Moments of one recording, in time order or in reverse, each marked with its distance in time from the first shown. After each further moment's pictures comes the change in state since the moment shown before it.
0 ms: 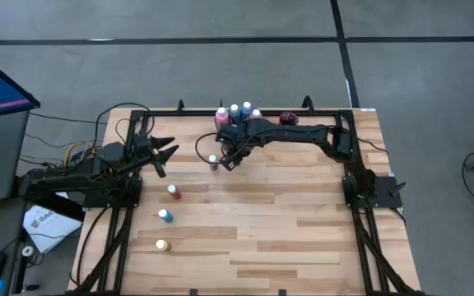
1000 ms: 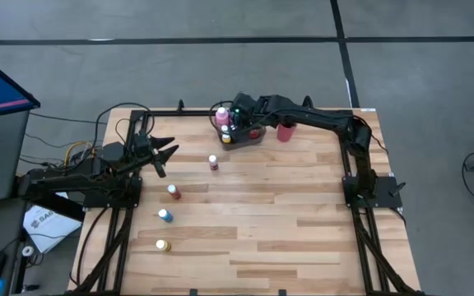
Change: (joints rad) left arm 0.000 0.000 0.000 0.004 0.002 0.000; right arm -0.128 -0.161 -0.047 0.053 0.208 0.061
